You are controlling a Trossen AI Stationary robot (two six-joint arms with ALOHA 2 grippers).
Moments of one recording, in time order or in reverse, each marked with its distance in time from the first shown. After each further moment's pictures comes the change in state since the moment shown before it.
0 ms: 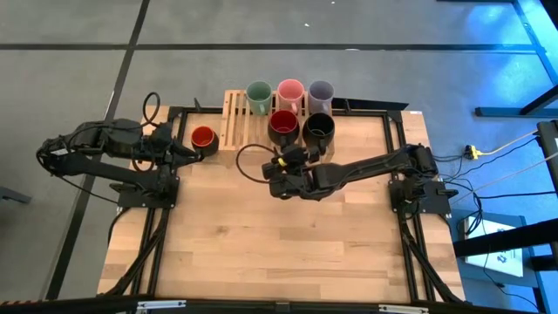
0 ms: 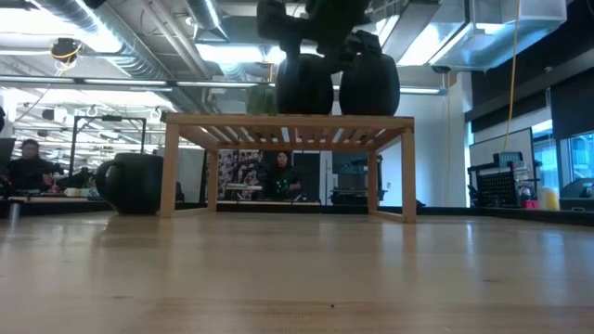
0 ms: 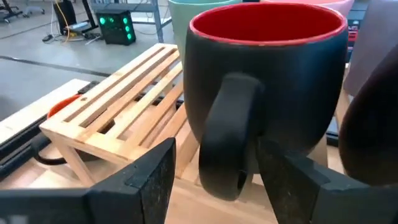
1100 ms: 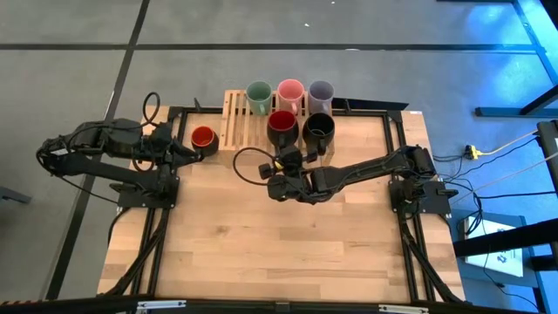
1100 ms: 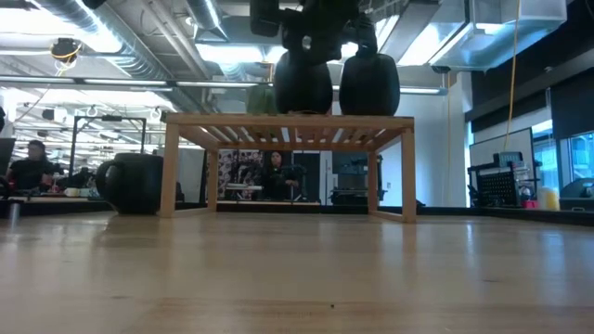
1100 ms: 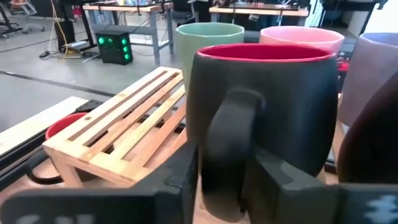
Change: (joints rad) left arm 0.000 0.000 0.000 0.000 0.000 -0.024; right arm 0.008 0.022 0.000 0.144 0.105 -0.154
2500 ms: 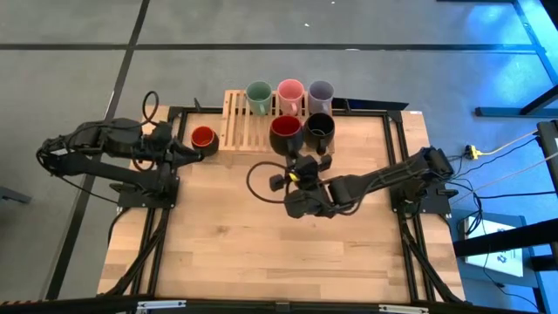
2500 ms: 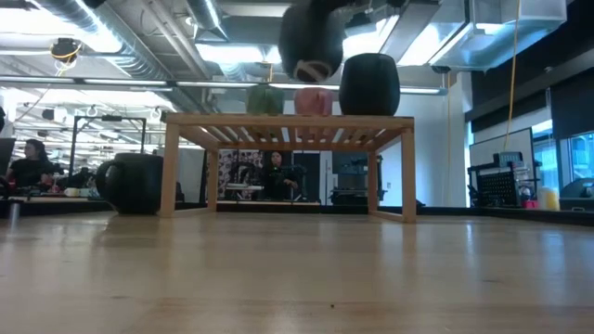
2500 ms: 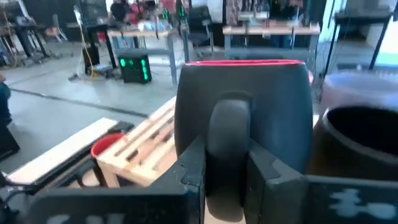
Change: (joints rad) left arm 0.000 0.002 0.000 0.025 -0.001 -0.034; right arm 0.146 -0.134 -0.001 -0.057 0.108 -0.002
